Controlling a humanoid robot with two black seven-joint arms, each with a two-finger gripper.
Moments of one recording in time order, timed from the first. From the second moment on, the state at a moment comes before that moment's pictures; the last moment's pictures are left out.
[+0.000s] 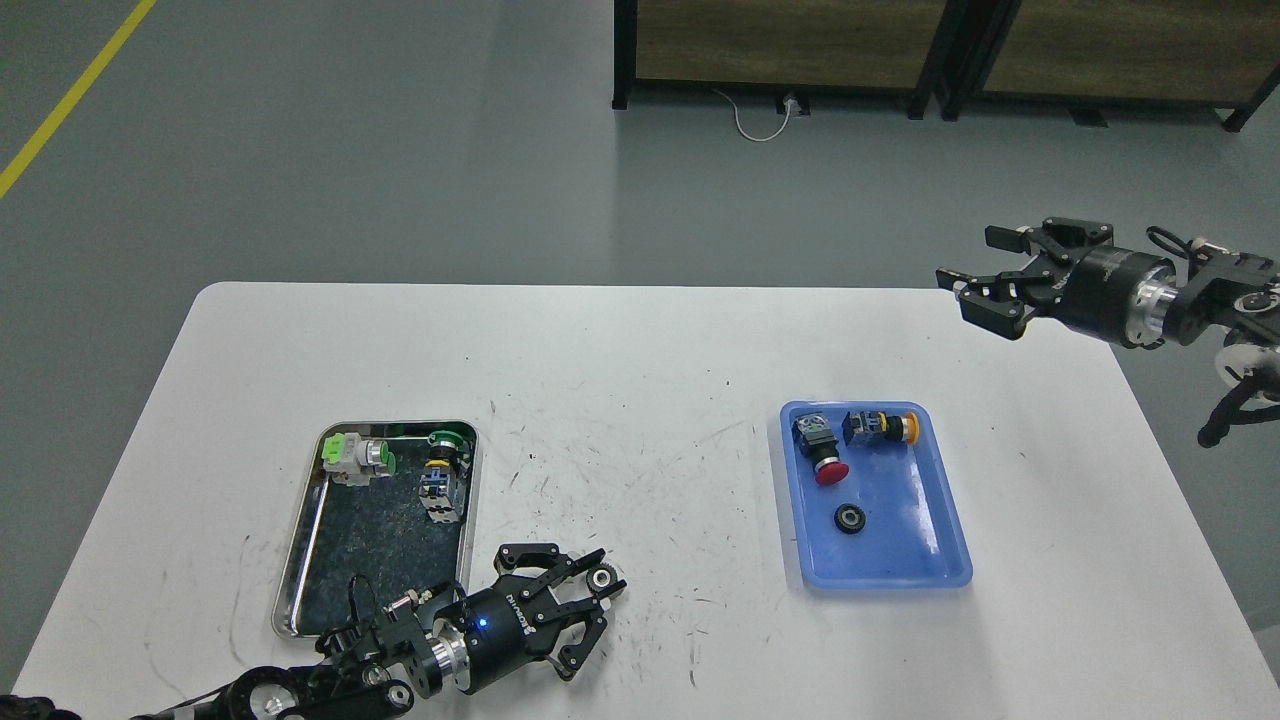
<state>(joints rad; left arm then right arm) -0.48 0.12 0.02 -0.88 0.76 0.06 -0.49 0.91 -0.79 0.19 0.80 -0.48 0.48 0.25</state>
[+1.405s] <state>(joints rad) -0.35 0.68 -0.07 -1.16 0.60 0.06 -0.49 0.92 -0.70 0.18 0.76 -0.48 0.45 0.25</state>
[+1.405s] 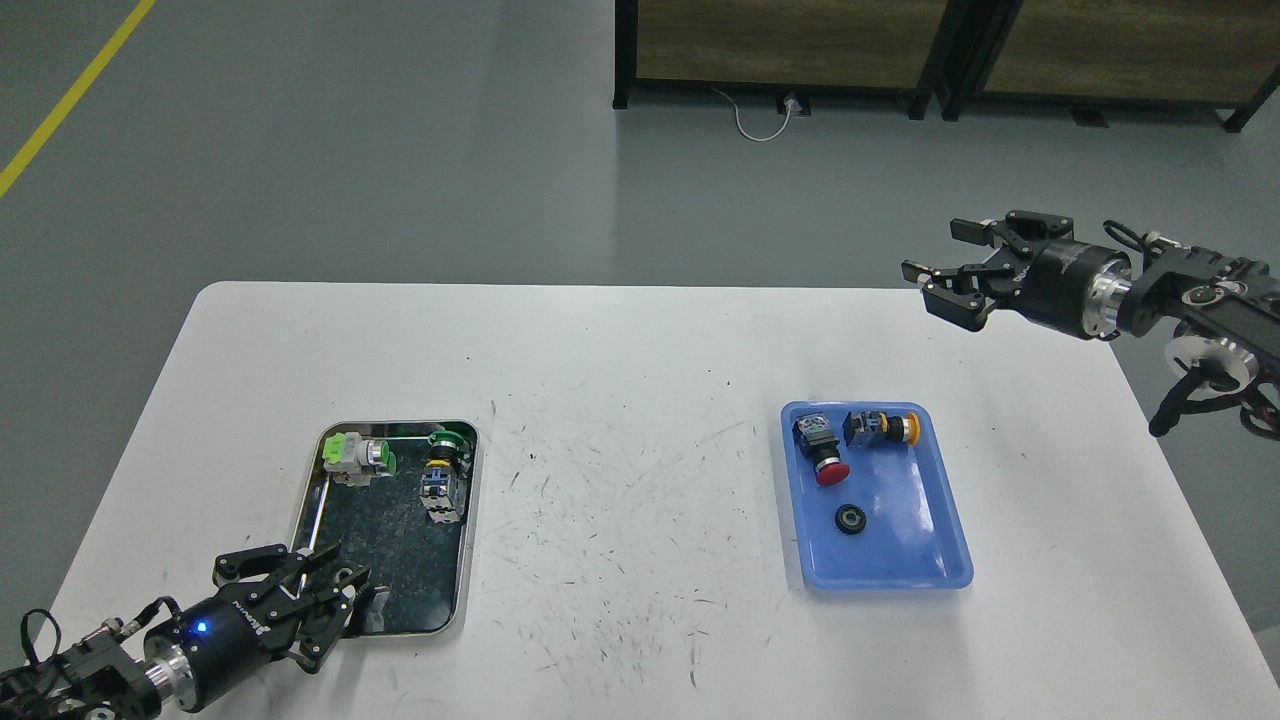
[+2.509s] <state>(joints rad) -0.52 0.81 -0.34 -1.14 0.41 0.03 -0.49 0.62 -0.69 0.11 0.94 -0.72 0.45 0.25</state>
